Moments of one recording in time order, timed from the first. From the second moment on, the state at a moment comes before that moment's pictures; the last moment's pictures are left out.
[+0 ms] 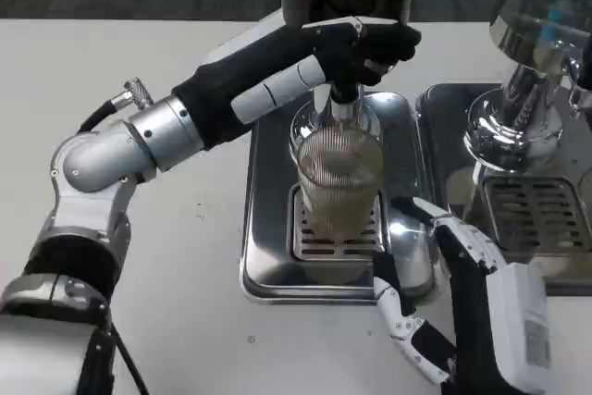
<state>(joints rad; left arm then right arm) -0.86 0.28 -0.02 1.15 -0.10 -0.80 -0.90 0.34 -0.10 0.38 0.03 -0.78 -0.32 -0.75</state>
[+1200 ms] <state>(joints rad) -0.85 0.36 -0.18 1.16 0.12 -1.01 -0.60 0.24 -0.15 0.28 0.03 -0.38 -0.37 -0.28</state>
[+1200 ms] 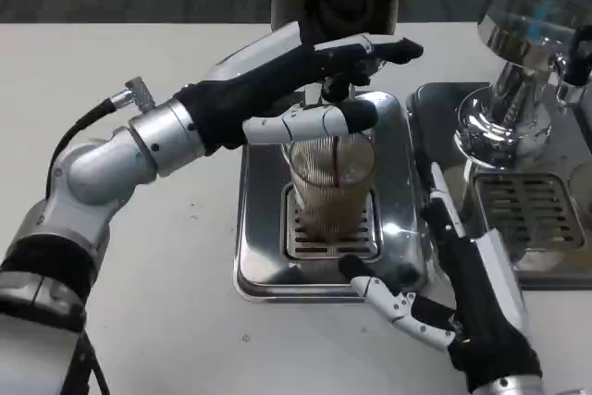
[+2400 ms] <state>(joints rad) -0.85 0.38 -0.20 1.16 0.13 -1.02 -0.57 -0.04 -0.12 0.18 0.36 -0.21 -0.39 -0.02</state>
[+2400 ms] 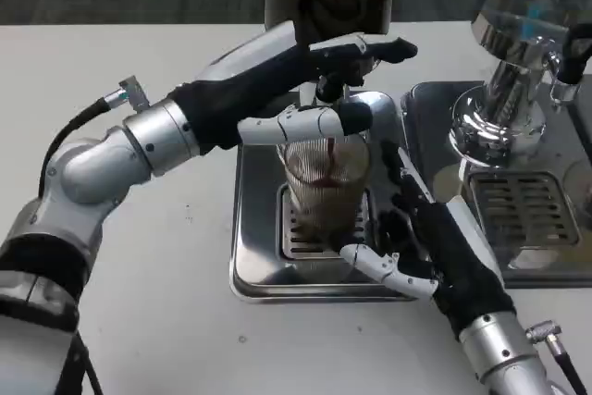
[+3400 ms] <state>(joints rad) -0.85 0.38 -0.20 1.15 0.13 -1.02 -0.57 -0.16 -0.09 0.16 0.51 -0.19 -0.41 0.02</state>
